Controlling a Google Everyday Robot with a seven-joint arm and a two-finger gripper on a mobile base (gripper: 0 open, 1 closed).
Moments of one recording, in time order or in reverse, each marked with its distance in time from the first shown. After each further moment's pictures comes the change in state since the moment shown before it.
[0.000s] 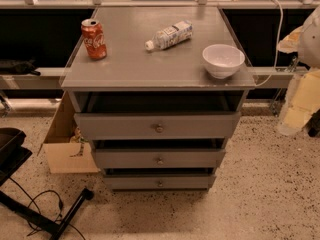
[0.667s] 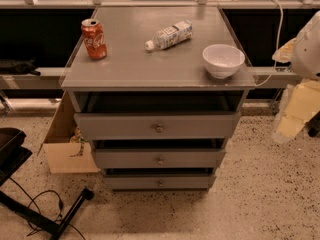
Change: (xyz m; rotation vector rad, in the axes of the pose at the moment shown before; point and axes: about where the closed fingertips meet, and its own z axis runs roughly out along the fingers) arm 0.001 0.008 0.017 -0.019 -0.001 0.012
